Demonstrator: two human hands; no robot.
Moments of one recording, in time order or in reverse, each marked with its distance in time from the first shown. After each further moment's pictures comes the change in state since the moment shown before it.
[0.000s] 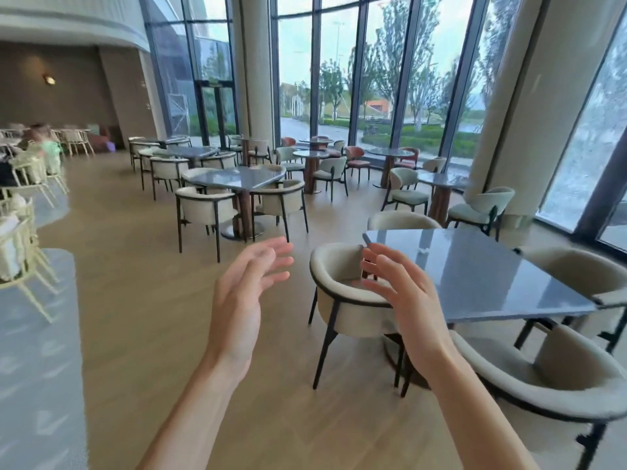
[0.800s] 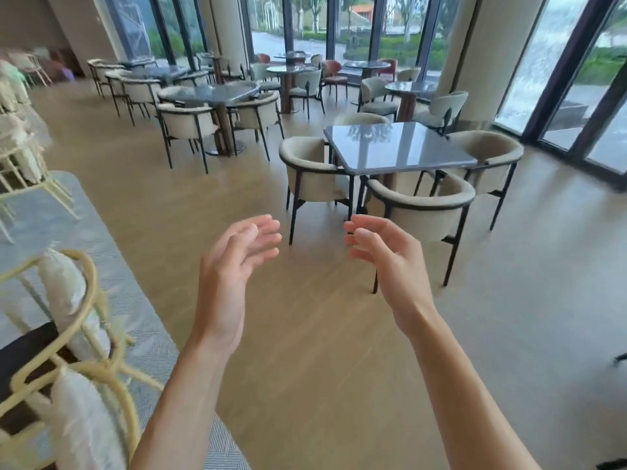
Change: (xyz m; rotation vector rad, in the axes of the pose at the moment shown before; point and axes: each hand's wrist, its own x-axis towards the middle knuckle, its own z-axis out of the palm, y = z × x) left_hand -0.617 0.238 0.034 -0.021 0.010 -0.232; right_hand -0.627 -0.126 -0.177 -0.093 0.098 0.104
